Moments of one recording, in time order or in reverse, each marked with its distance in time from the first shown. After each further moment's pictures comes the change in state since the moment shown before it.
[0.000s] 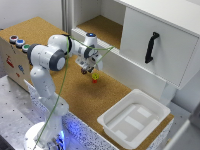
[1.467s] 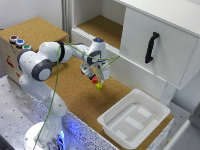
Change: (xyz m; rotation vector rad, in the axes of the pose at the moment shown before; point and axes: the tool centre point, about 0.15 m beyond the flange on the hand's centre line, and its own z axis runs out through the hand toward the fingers) arm -0.030 0.101 -0.041 -0.037 0.084 0.189
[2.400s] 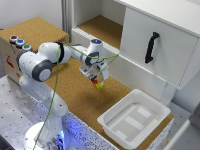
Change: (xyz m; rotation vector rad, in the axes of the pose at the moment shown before) arm -0.008 -0.020 0.040 0.045 0.026 -0.143
